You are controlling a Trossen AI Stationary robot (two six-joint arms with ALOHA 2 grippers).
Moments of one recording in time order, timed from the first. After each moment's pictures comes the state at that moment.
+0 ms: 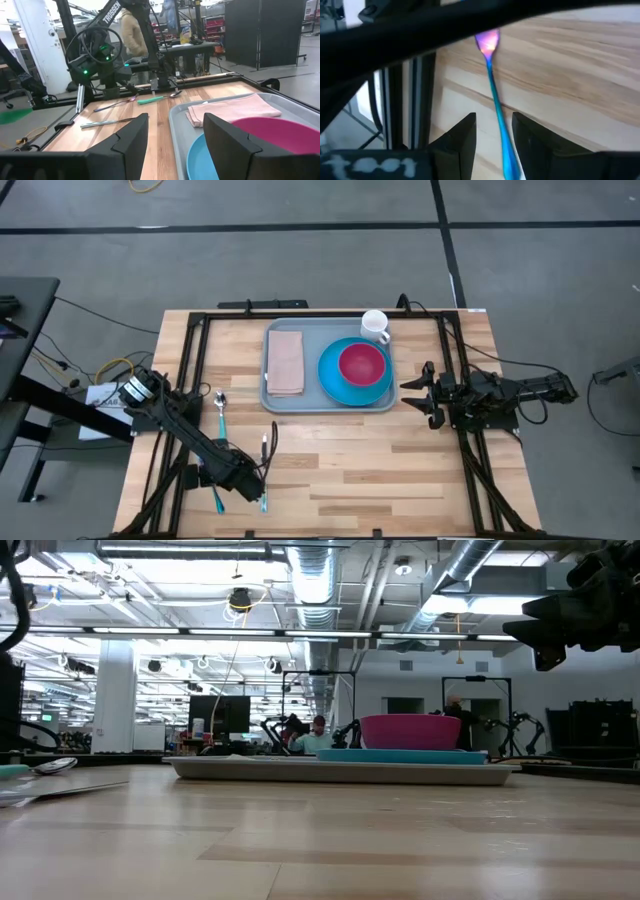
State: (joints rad) left arm -0.71 1.79 1.13 -1.20 0.39 -2.44; right arm 0.14 0.01 0.01 0.01 0.13 0.10
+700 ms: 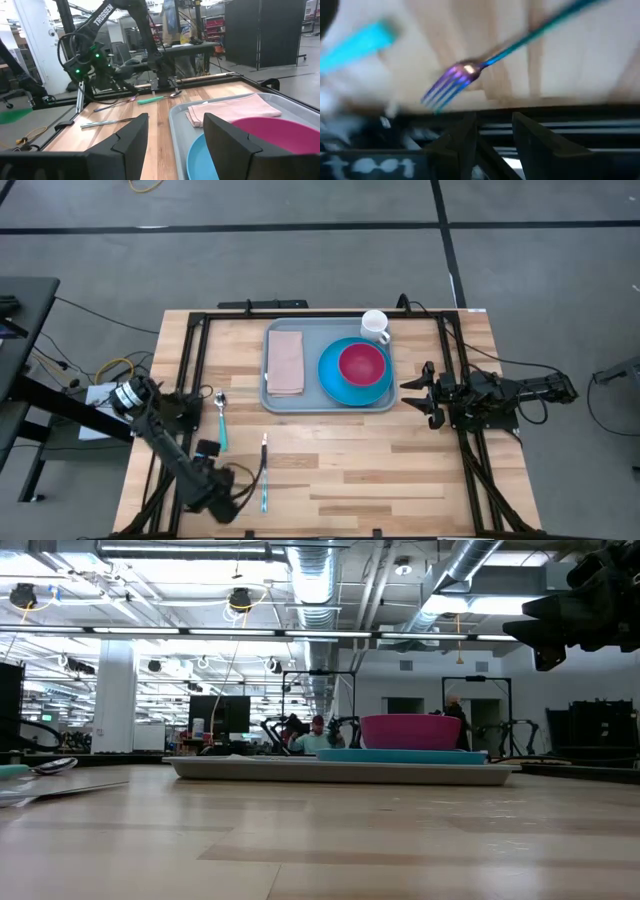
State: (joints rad) left arm -0.94 1.79 1.14 -1.33 0.22 -0.69; right arm 0.14 0.01 0.01 0.01 0.13 0.10
